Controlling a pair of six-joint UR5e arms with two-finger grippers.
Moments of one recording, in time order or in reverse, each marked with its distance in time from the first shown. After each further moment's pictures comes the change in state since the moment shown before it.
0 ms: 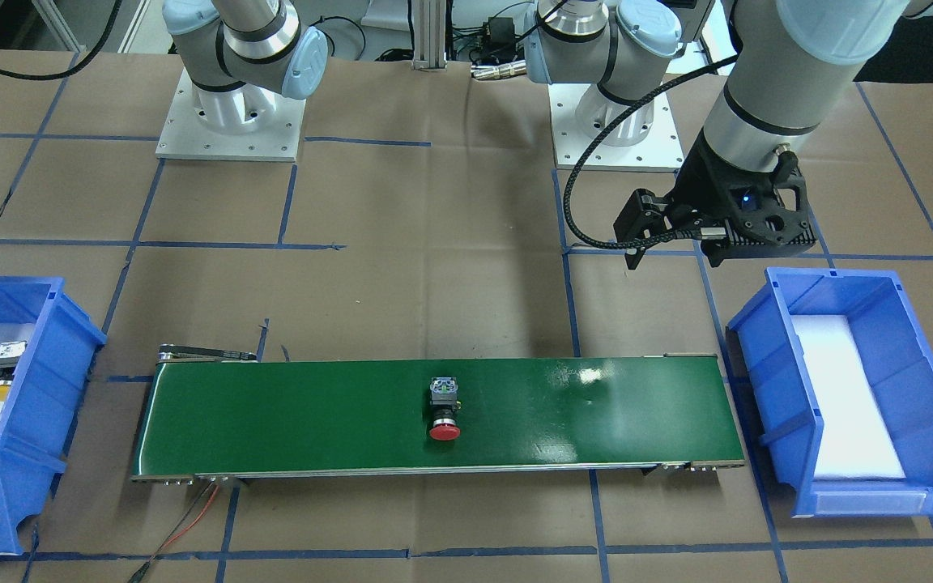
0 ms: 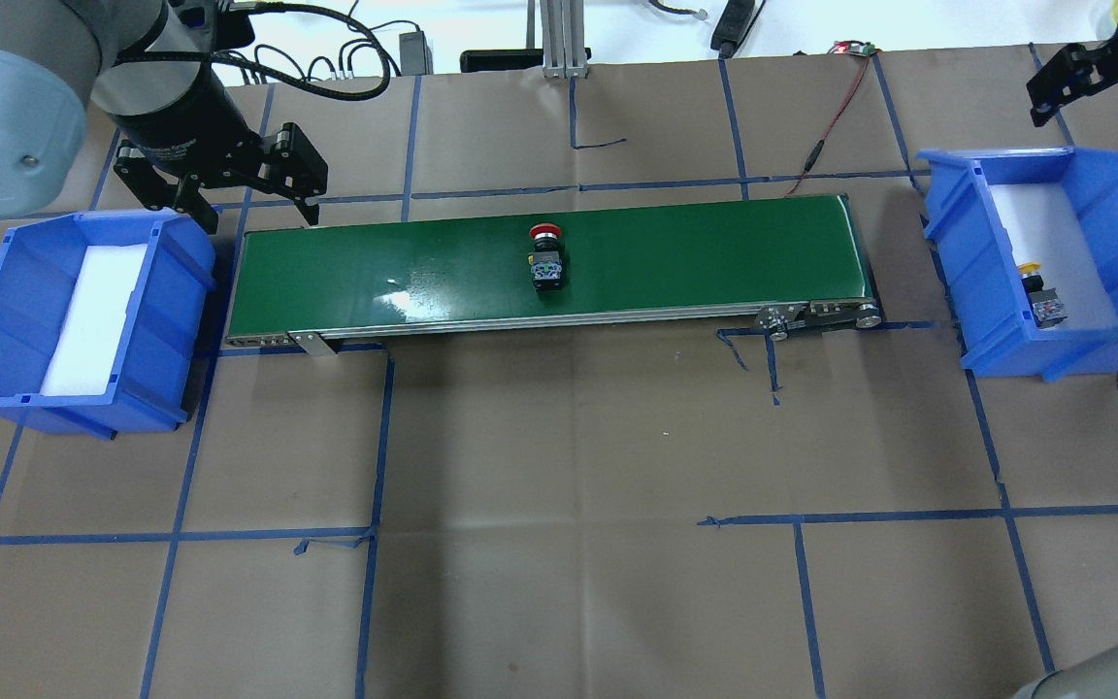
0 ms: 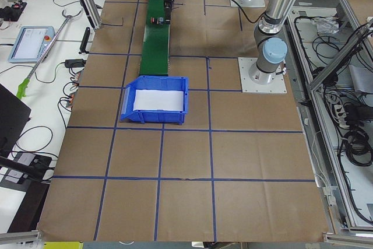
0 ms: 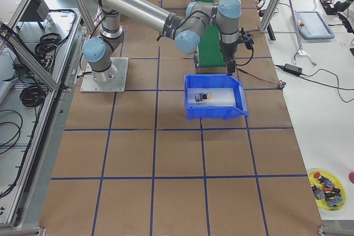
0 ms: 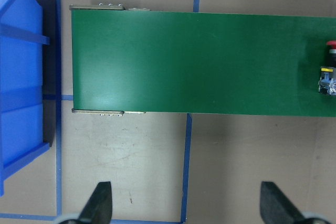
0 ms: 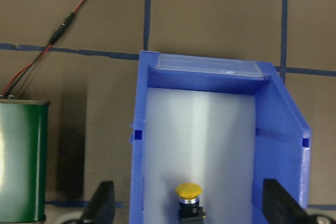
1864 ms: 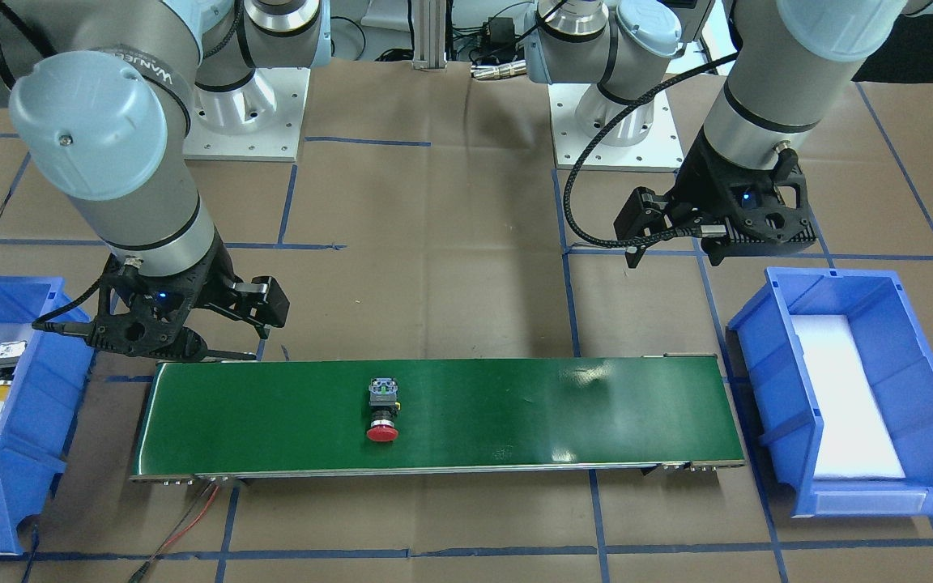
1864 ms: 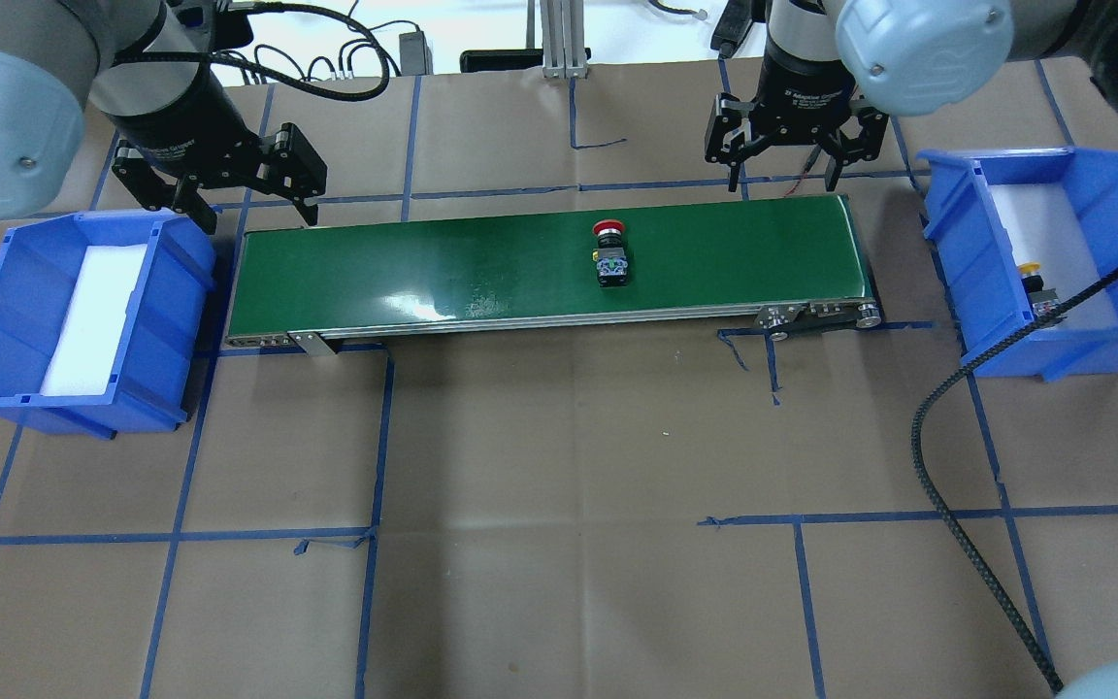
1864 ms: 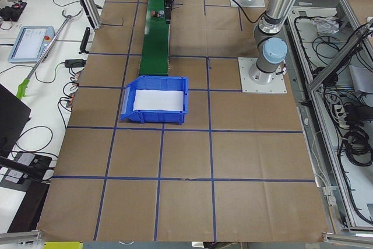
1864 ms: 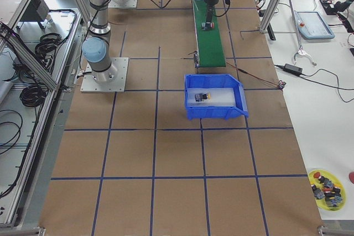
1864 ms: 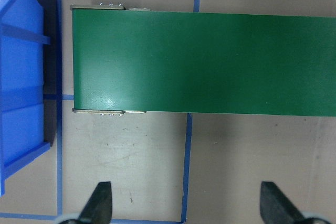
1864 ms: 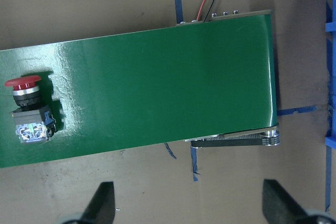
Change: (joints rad) left arm 0.000 0.002 -0.002 0.000 0.001 0.000; right arm 0.446 -0.005 -0.012 0.276 -0.037 0.632
